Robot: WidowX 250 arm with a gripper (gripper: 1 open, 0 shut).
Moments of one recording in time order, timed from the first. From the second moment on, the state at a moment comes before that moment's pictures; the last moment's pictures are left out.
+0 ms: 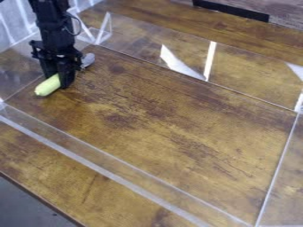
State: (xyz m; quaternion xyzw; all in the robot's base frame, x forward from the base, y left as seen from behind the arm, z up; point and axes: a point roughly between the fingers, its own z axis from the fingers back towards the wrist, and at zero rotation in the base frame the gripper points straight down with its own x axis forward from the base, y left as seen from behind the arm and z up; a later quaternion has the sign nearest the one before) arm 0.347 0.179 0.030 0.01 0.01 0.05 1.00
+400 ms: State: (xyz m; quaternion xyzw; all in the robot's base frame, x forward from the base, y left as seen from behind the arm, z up) arm 0.351 0.187 0.029 0.00 0.02 0.04 1.00
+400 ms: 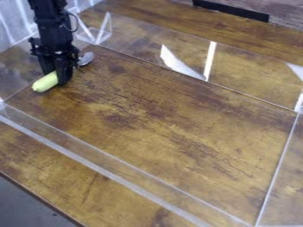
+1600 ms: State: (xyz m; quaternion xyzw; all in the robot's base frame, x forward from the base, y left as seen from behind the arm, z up) arm 0.353 0.189 0.032 -0.05 0.05 -0.02 1.00
